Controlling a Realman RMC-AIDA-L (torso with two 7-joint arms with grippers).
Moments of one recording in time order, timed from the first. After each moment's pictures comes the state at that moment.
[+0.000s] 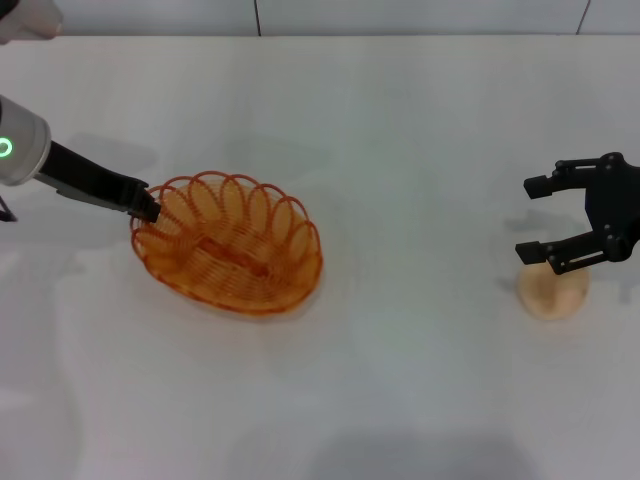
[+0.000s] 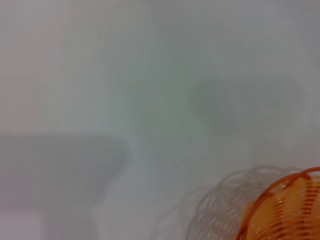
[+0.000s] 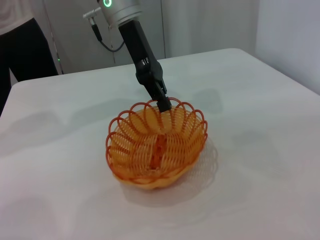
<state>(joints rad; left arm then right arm) -0.77 -2.01 0.87 0.84 2.68 1.42 -2.48 0.59 1.93 -0.89 -0.81 -2.05 -1.61 1.41</state>
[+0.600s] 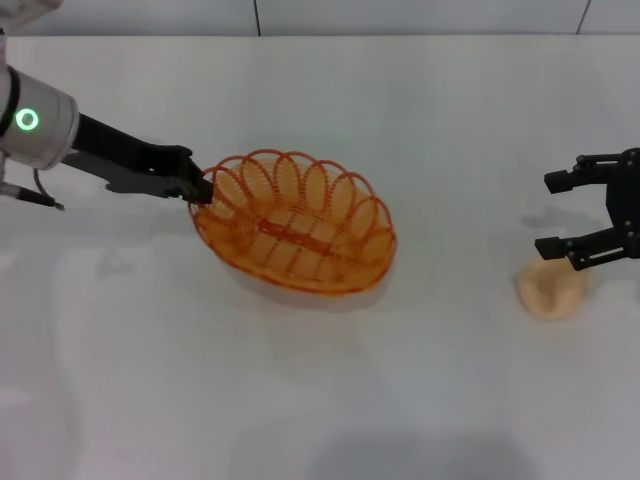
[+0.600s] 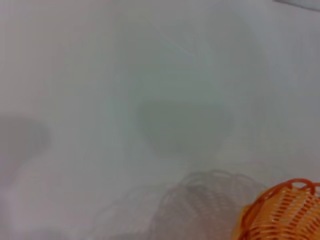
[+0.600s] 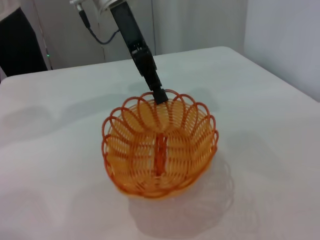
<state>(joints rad) -0.77 -2.01 0.87 0.85 2.49 1.50 -2.66 0.56 1.92 -0.88 -0.85 -2.04 -1.61 1.41</state>
